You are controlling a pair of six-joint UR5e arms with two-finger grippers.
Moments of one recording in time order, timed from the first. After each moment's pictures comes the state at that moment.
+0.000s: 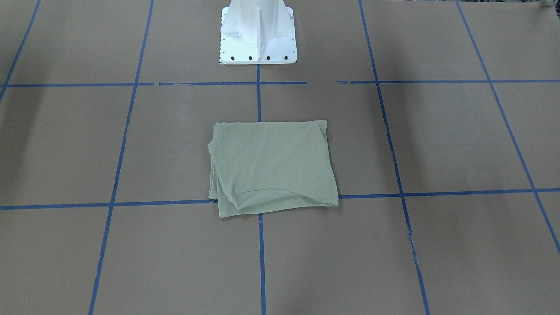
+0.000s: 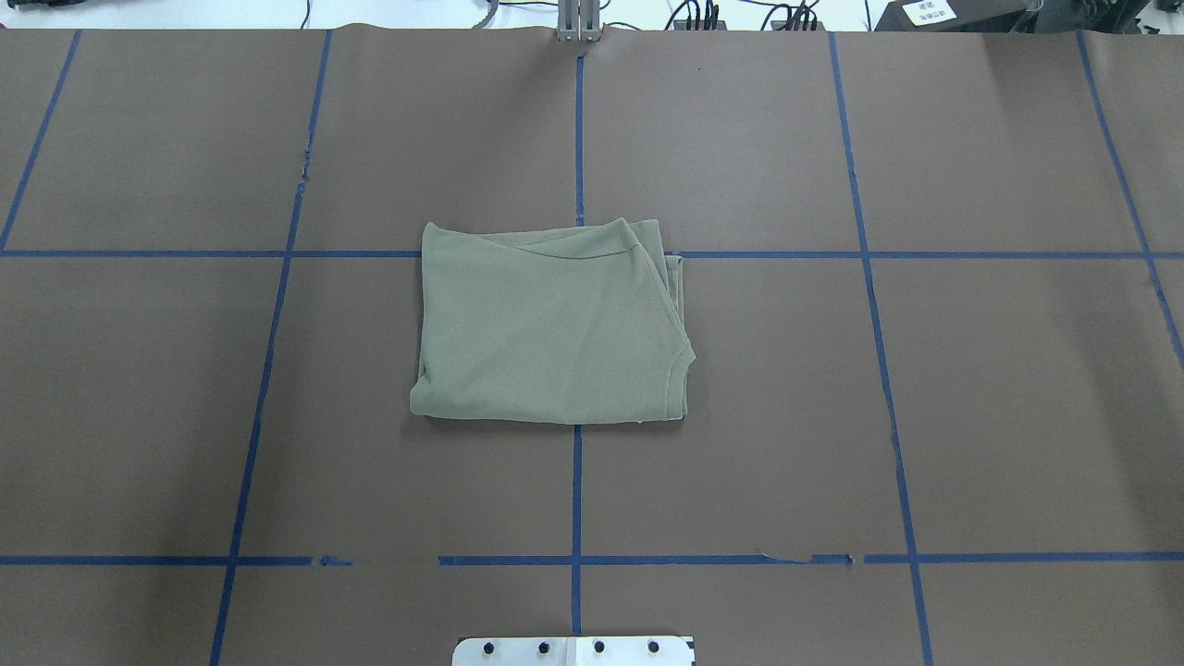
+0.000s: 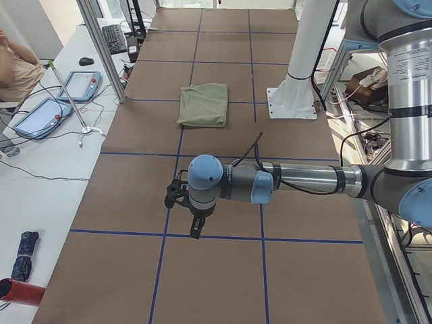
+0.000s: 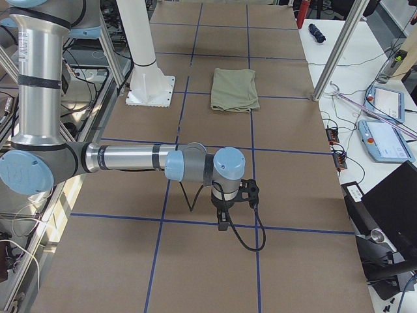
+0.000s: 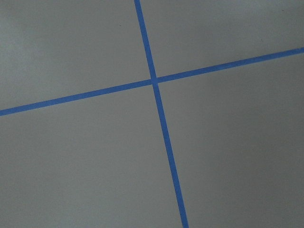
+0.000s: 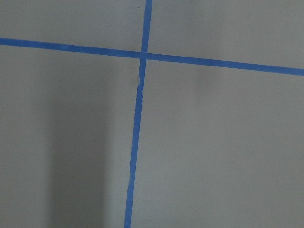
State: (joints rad) left arm -1.60 -1.41 -1.78 -1.65 -2.39 0.14; right arm 1.59 -1.68 1.74 -1.68 2.29 -0.13
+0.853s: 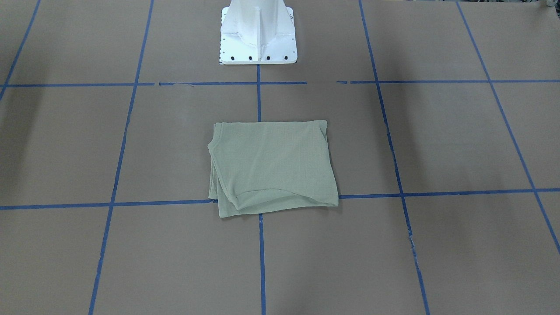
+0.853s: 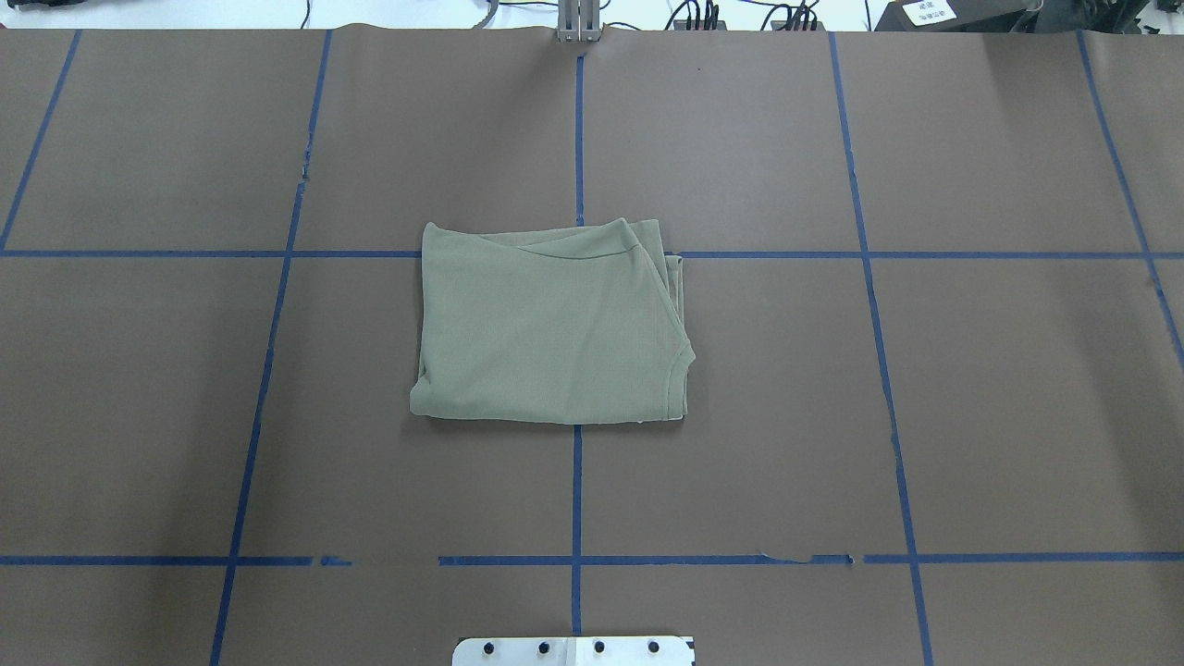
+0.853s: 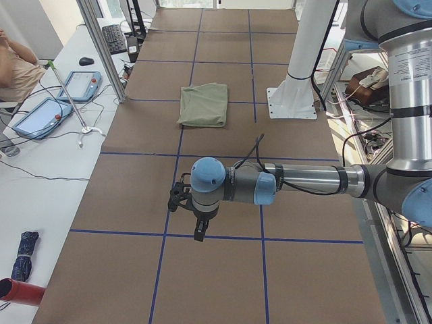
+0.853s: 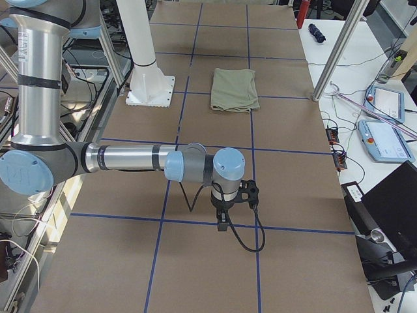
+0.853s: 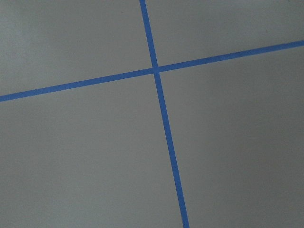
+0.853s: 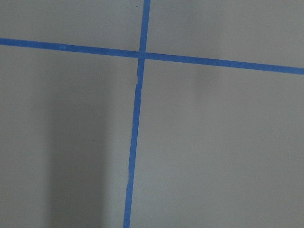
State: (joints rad) left arm -1.60 -1.39 -1.78 -1.64 -2.38 0.14; right arm 1.59 -1.68 1.74 -1.68 2.29 -0.12
